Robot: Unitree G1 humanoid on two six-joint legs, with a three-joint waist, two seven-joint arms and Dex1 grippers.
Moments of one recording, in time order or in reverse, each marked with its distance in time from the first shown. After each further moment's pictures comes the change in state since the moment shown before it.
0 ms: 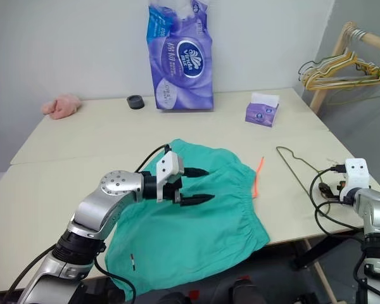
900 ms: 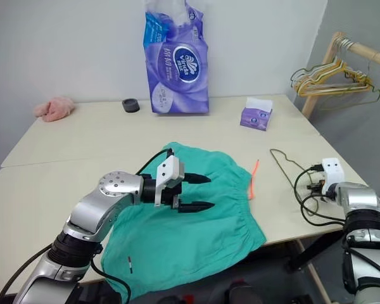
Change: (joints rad) left arm 0.001 0.013 -0.002 -0.038 -0.019 0.043 -0.015; right arm -0.218 0.055 0.177 0.397 -0.112 -0.168 0.072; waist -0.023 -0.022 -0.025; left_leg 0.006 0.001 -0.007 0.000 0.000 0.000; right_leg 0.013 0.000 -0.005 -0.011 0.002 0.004
